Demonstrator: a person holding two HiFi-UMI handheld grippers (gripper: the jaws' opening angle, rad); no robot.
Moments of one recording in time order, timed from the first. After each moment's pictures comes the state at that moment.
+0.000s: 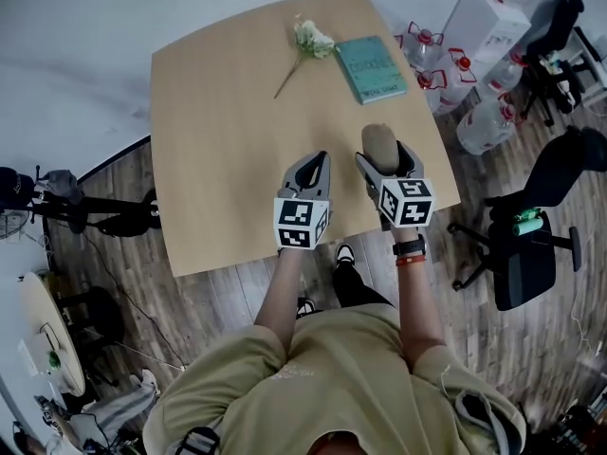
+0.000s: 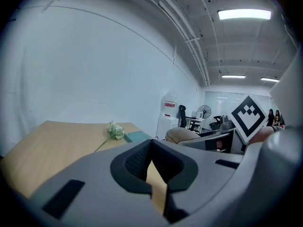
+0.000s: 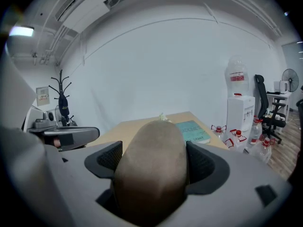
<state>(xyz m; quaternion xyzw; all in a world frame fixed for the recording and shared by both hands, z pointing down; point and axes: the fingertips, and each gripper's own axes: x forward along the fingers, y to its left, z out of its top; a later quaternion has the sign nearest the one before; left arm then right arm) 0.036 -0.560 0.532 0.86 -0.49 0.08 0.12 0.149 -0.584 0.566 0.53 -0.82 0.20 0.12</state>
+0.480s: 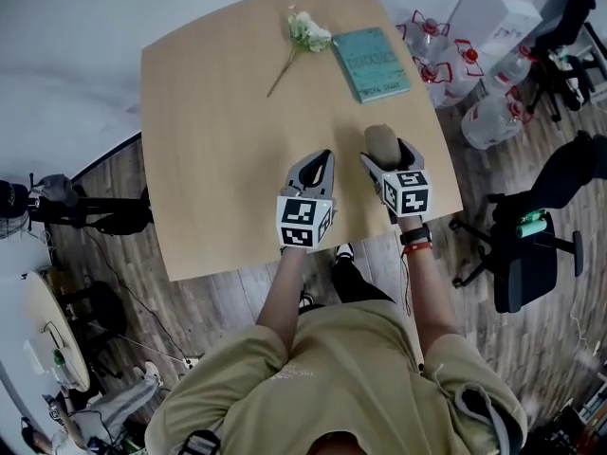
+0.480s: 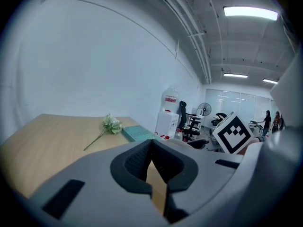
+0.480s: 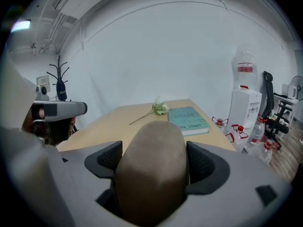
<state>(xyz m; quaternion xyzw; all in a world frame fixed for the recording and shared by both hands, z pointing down) 0.067 -0.611 0.573 0.85 -0.49 0.10 0.14 0.184 -0.645 0.655 0.50 -0.82 0.21 0.19</state>
